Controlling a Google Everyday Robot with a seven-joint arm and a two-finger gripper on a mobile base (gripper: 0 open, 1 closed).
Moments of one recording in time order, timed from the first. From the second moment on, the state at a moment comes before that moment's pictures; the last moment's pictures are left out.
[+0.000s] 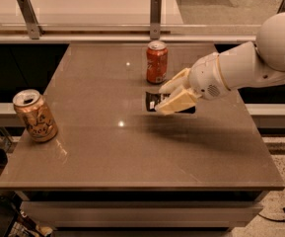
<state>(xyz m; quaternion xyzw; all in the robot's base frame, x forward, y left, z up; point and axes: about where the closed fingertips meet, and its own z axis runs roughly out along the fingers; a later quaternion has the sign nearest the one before) 0.544 -0.065 0.884 -0.57 0.69 0.21 0.39</state>
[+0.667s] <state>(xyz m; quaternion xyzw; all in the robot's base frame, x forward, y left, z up) 0.510 -0.010 0.920 -0.57 0.69 0.19 0.40</state>
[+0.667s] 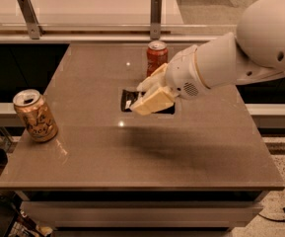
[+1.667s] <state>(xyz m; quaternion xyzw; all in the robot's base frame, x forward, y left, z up) 0.493 0.092 0.912 -0.60 0.66 0.22 0.39</state>
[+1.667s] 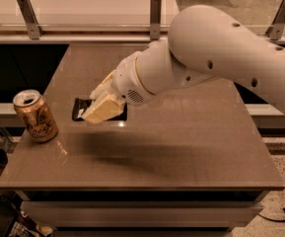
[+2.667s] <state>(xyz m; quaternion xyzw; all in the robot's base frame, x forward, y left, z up) 0.500 0.124 0.863 -0.59 0.72 0.18 0.32</state>
